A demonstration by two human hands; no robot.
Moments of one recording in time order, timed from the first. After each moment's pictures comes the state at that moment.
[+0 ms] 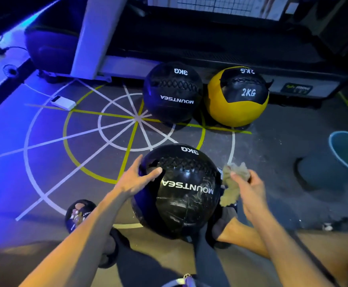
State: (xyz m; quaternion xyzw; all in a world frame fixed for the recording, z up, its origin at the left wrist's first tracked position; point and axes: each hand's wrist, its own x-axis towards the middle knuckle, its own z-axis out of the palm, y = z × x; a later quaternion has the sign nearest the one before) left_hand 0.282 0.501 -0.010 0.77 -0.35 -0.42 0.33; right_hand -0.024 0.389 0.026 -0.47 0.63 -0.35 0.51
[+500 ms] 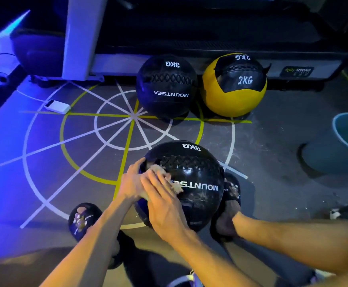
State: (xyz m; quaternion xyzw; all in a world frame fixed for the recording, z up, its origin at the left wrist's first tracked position) left_hand 0.270 0.501 -0.020 0.80 -0.37 -0.37 0.30; right_hand 0.108 0.495 -0.016 -0.88 0.34 -0.24 0.23
